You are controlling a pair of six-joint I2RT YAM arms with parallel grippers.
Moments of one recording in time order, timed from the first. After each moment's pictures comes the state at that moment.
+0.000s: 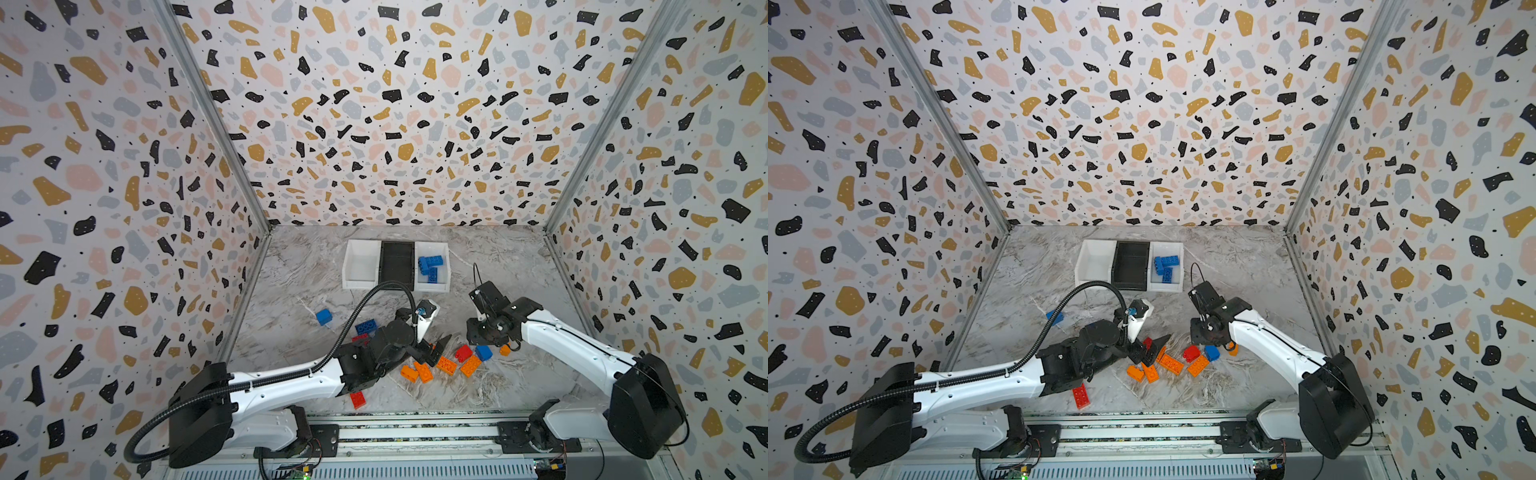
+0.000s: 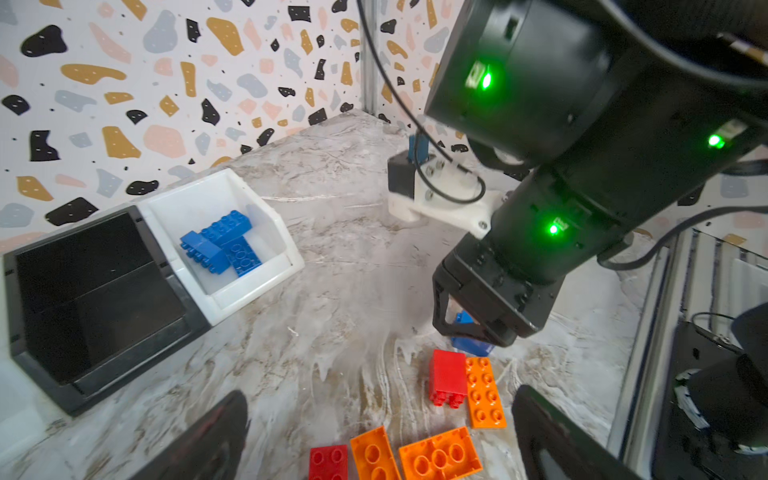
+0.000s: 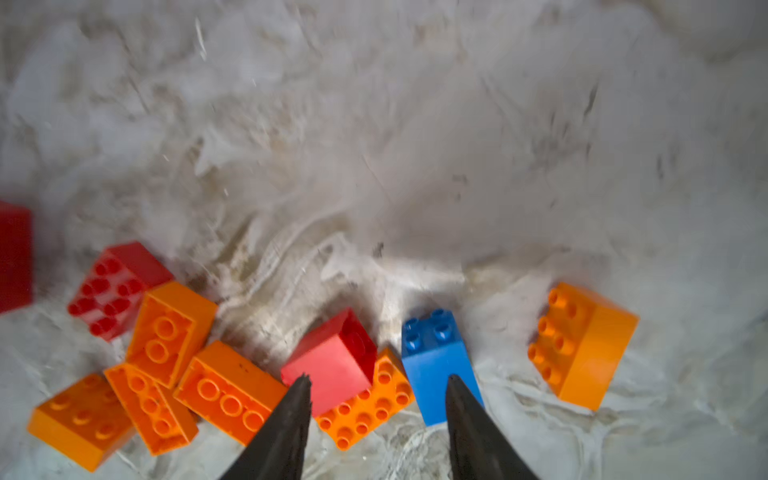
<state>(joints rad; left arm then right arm) -1.13 1.24 0.72 0.17 -0.25 -0.14 0.58 1.29 0.84 -0.82 0.03 0.52</state>
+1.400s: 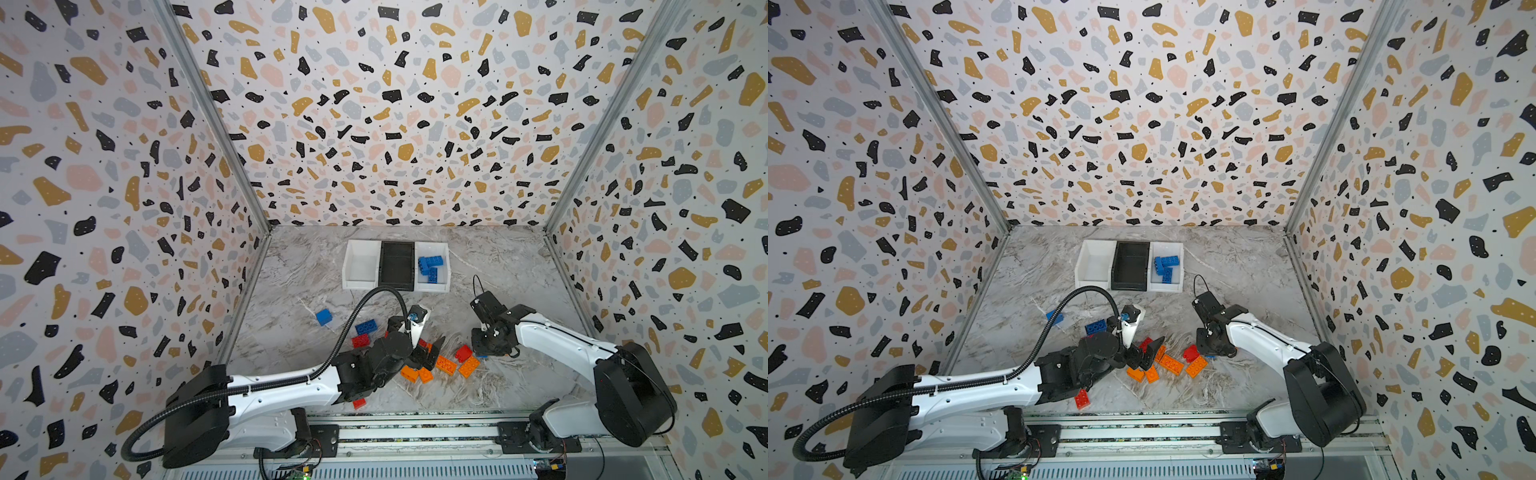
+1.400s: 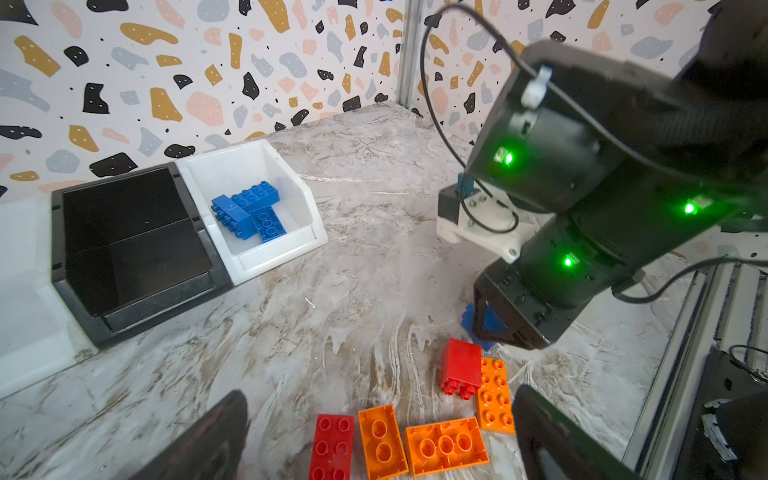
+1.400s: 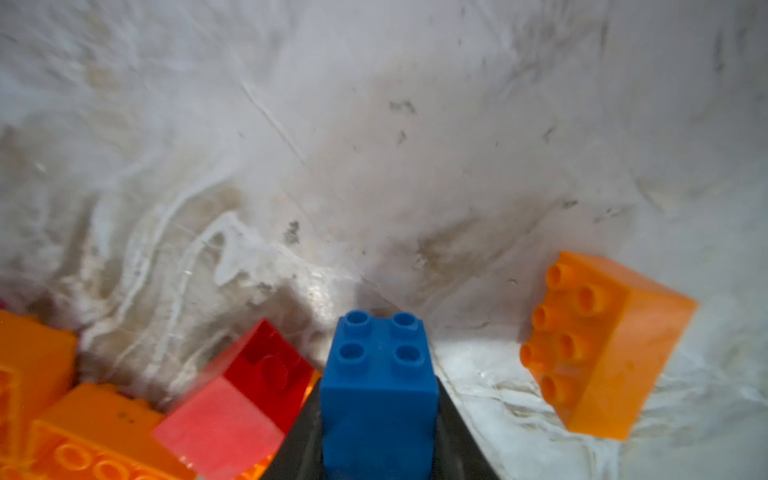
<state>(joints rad) -1.17 1.21 0.64 0.19 -0.39 -0.24 0.52 1.40 0.83 -0.78 0.05 0.52</state>
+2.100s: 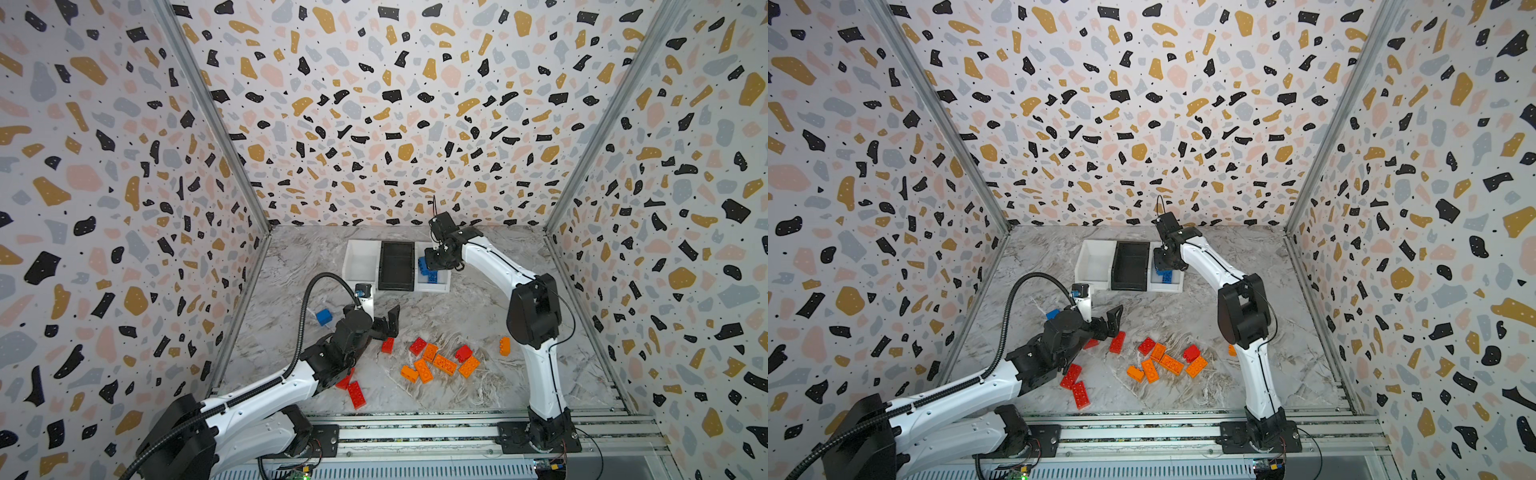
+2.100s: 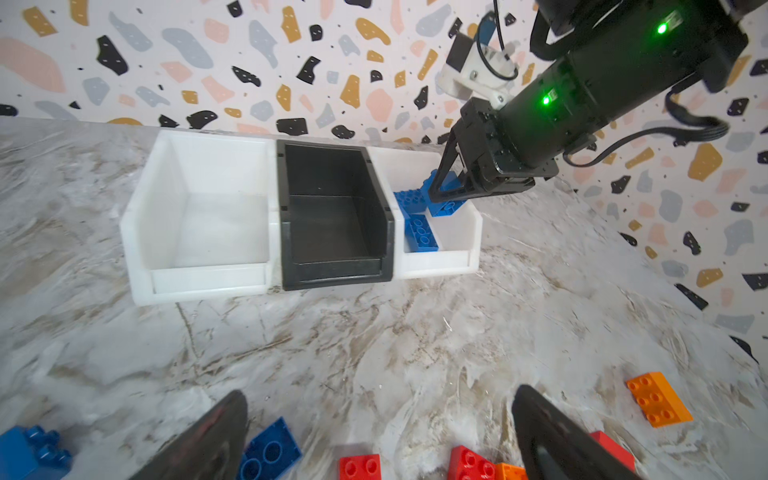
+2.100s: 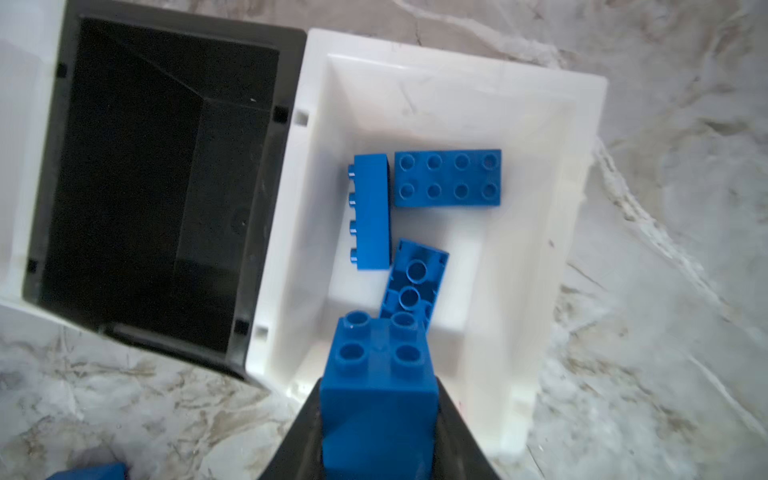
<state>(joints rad) -0.78 1.04 0.51 0.16 -0.35 -0.41 0.50 2.26 2.09 -0.92 0.00 0.29</state>
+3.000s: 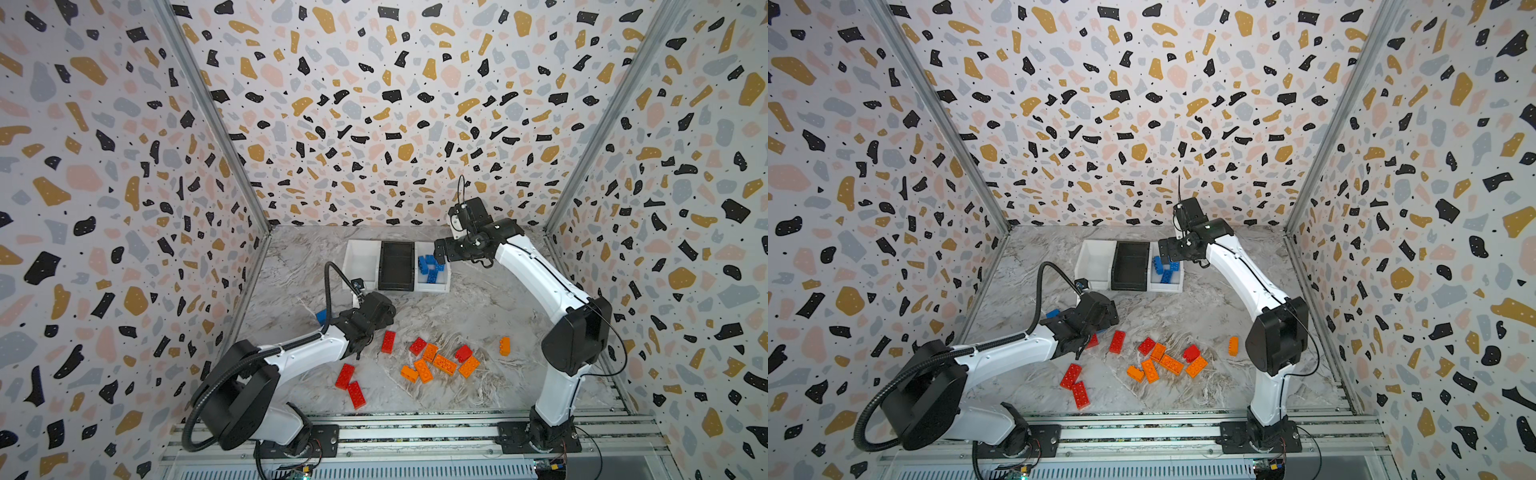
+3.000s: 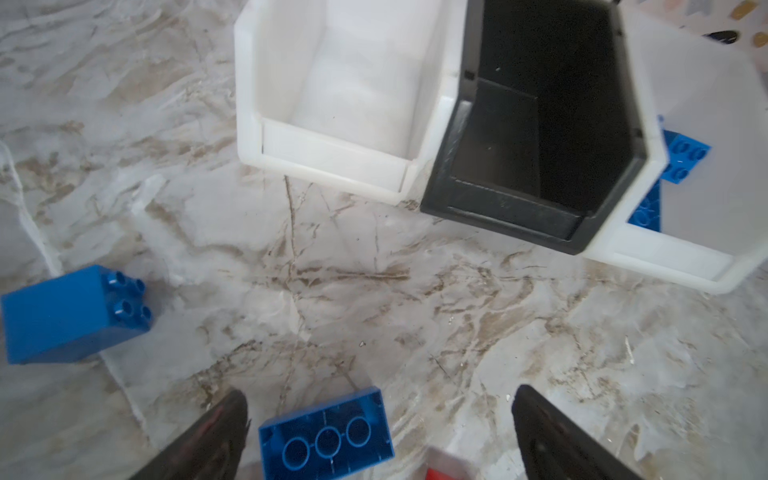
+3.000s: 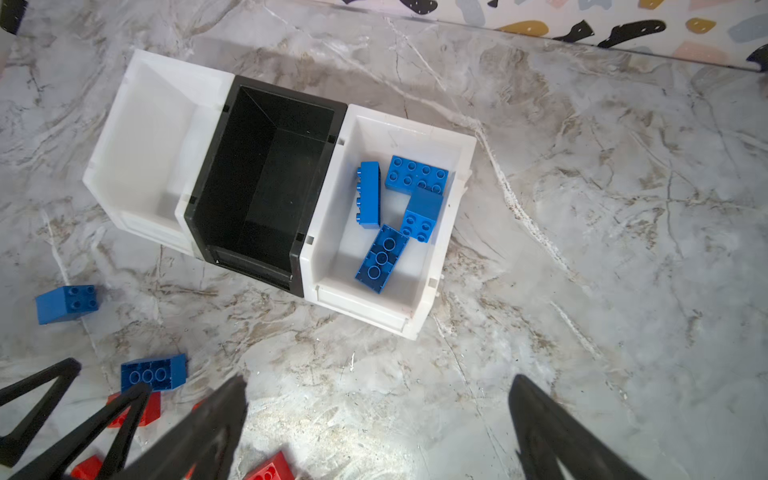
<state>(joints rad) -0.70 1.46 0.76 -0.18 -0.47 -0.78 0.47 1.82 1.83 -0.95 -0.02 0.20</state>
